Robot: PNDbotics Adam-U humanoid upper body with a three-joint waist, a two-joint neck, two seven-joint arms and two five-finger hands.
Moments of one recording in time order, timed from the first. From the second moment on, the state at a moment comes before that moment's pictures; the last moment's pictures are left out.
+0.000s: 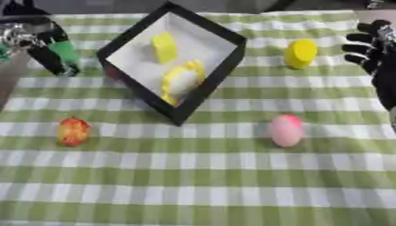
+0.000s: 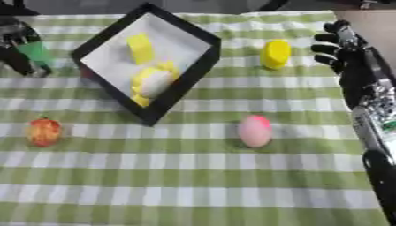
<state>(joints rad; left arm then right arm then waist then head) -1.00 0.72 -0.44 -1.15 -0.59 0.33 -0.64 -0.35 -0.48 0.01 -1.65 -0.33 0.12 -0.11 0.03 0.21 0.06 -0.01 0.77</state>
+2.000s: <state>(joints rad) -1.11 0.44 -0.41 -0.95 -0.73 -0.04 -0.63 -0.46 -0.45 0.02 -1.66 -0.33 0.13 -0.15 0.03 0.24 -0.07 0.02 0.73</state>
